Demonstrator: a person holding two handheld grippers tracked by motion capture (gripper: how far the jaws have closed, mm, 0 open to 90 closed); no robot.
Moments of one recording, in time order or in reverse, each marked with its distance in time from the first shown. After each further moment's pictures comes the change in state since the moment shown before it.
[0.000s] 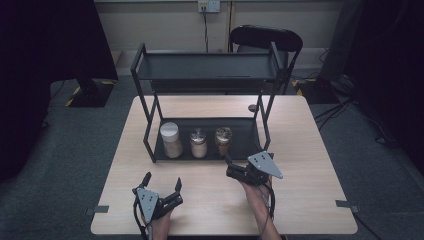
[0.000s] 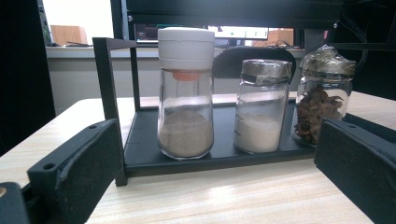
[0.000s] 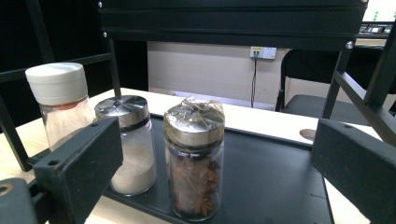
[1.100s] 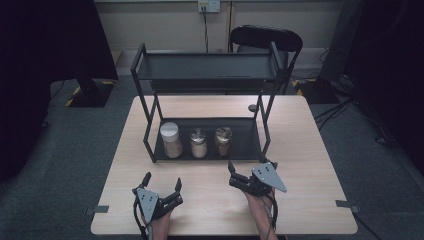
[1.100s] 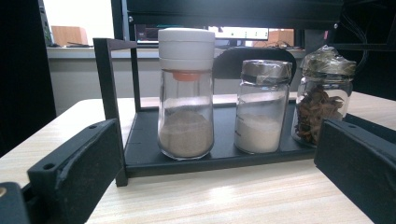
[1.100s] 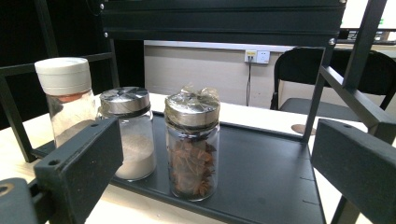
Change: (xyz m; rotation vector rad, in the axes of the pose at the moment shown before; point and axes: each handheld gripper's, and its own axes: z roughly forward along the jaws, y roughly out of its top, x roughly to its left) left arm 0.000 0.000 0.000 -0.001 0.002 0.002; right arm 0.006 -0.019 -0.023 -0.033 -0.022 -0.002
